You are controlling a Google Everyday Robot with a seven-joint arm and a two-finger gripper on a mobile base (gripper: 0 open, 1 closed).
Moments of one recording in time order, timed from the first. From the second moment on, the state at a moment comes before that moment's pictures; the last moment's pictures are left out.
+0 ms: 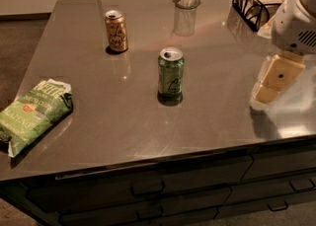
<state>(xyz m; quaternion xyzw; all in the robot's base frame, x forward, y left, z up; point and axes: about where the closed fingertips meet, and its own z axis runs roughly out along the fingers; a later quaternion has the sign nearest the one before) 0.465 -0.215 0.971 -0.57 0.80 -0.03 0.18</state>
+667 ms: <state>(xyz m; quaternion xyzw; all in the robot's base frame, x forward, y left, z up) 0.503 -0.185 0.946 -0.54 0.81 0.04 0.22</state>
